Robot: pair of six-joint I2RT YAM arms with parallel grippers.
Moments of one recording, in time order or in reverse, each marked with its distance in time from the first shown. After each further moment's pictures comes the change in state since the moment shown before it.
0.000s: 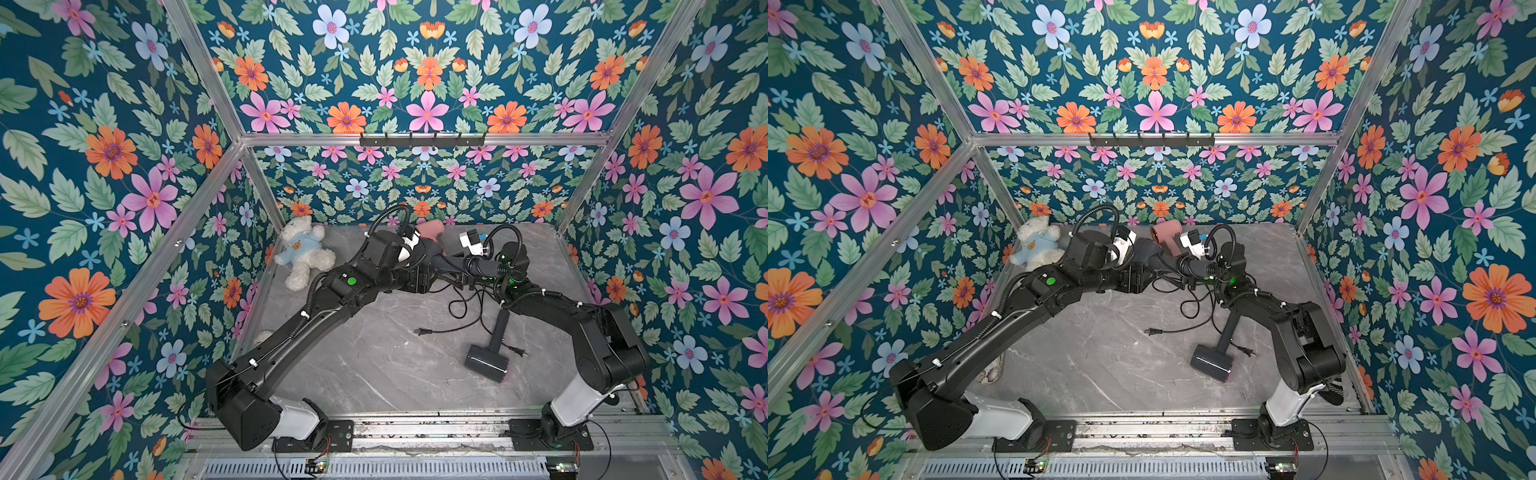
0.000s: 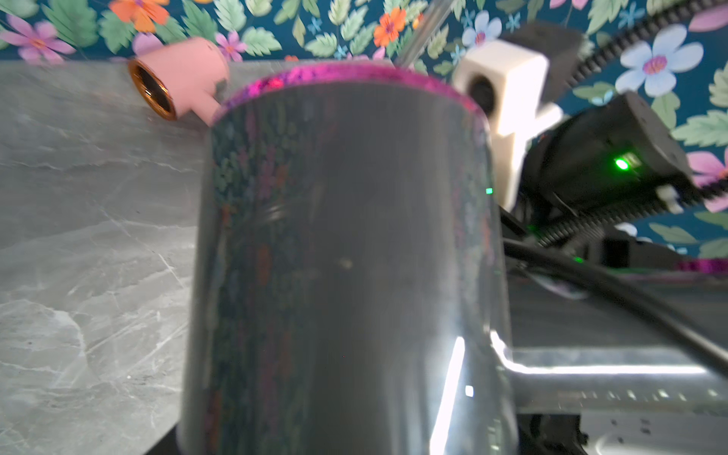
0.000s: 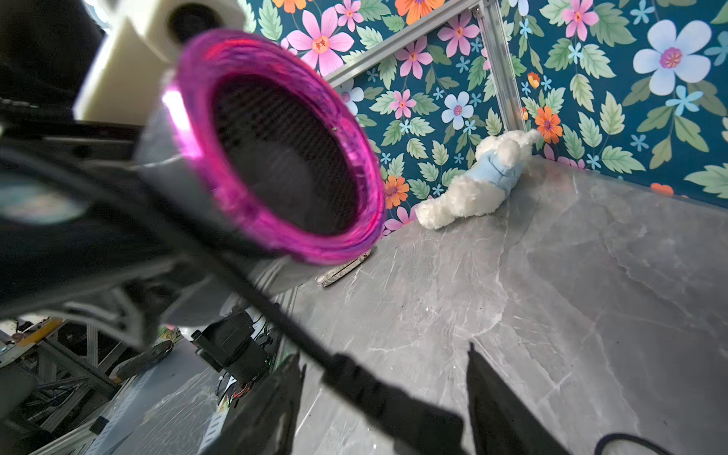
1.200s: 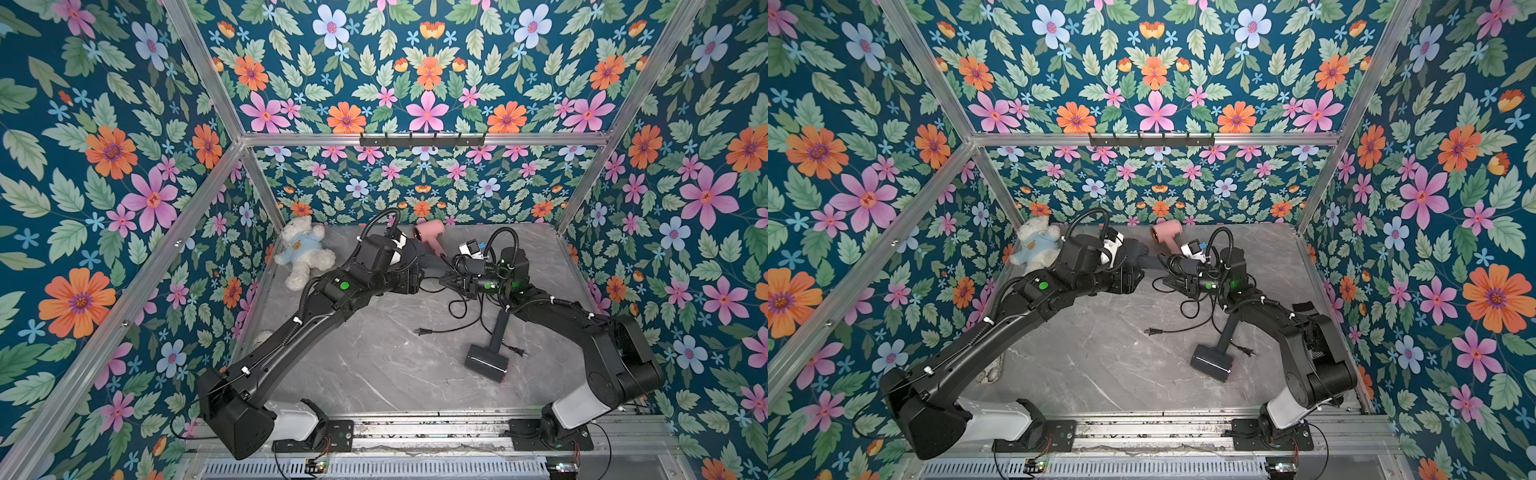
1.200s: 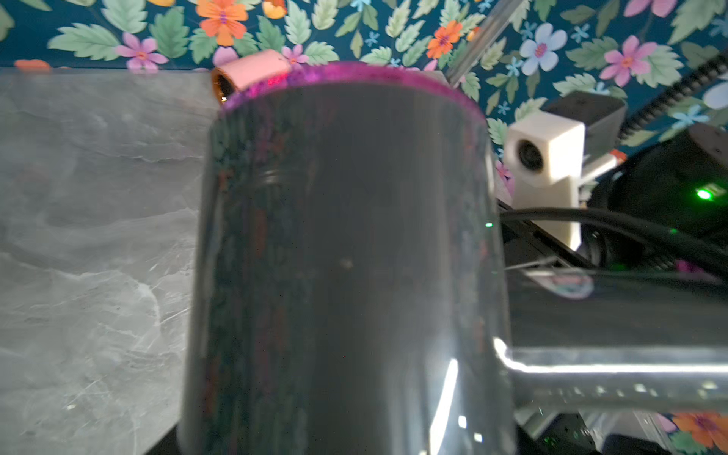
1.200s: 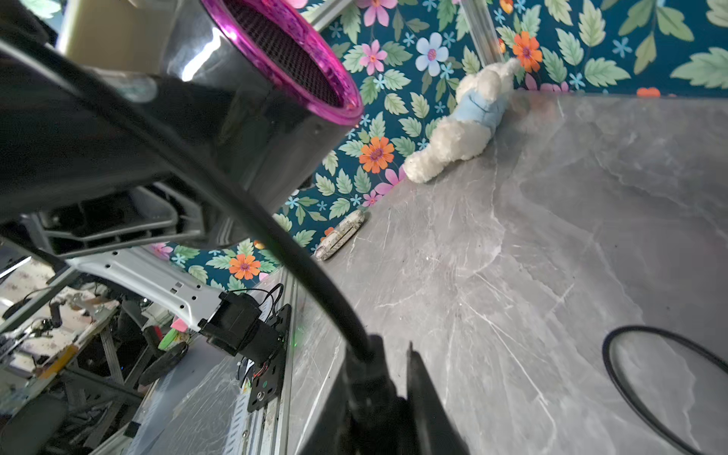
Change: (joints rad) left arm 0.058 -0.079 -0.097 0.007 -0.147 -0.024; right arm 0.000 -0.109 -0.067 -0.327 0.068 -0.088
